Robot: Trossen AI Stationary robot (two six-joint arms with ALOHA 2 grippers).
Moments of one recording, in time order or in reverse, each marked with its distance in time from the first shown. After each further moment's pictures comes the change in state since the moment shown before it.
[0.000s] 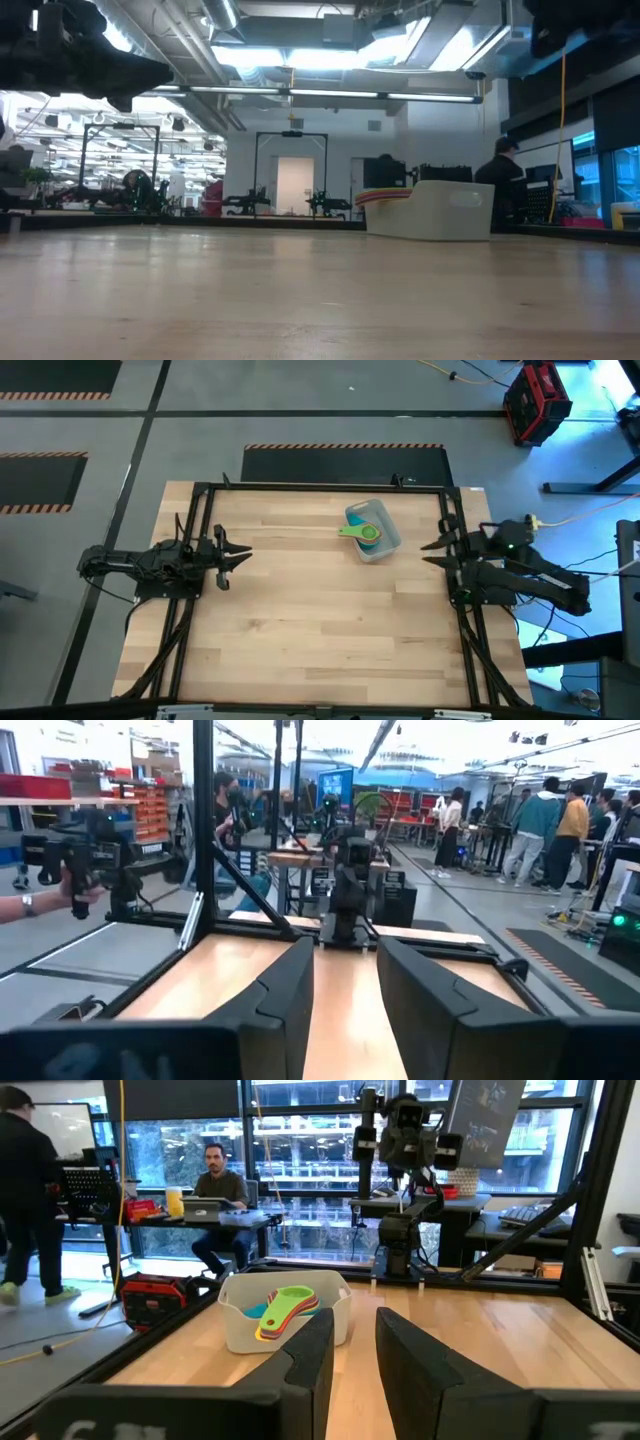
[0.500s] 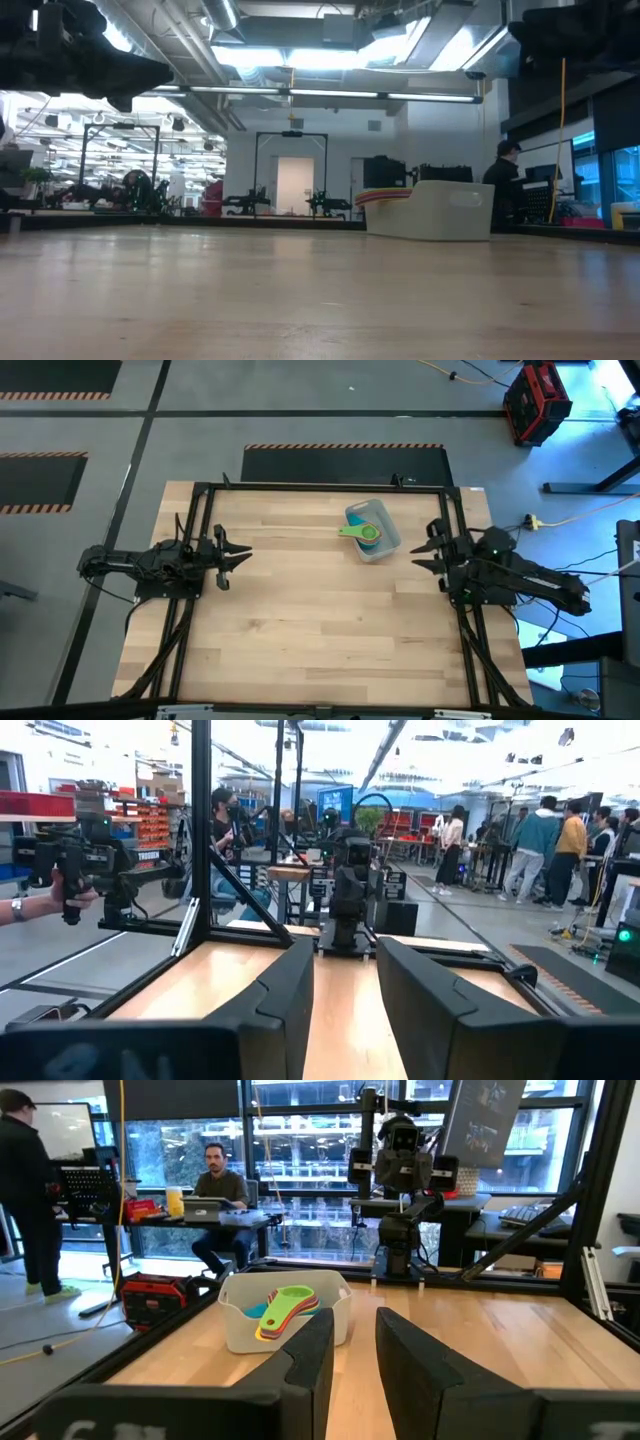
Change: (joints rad) left arm 0.000 0.000 0.000 0.000 0.000 0.000; right arm 0.000 0.000 -0.211 0.279 -0.002 0.040
